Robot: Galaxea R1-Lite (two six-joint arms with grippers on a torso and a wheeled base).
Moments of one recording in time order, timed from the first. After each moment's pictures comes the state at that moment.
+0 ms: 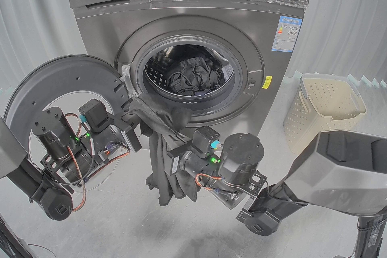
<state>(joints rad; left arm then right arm) -0.43 1.82 -0.47 -1.55 -0.23 -0.11 0.90 2.27 -1.01 -1.41 -0.17 0.13</state>
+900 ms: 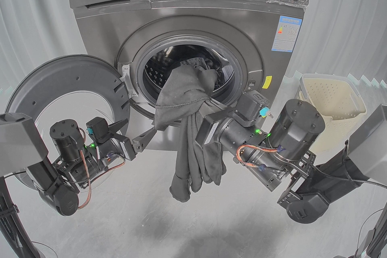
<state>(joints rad) -0.31 1.99 -0.46 -1.55 -0.24 -0.14 0.85 2.00 -0.86 -1.41 -0.17 0.16</state>
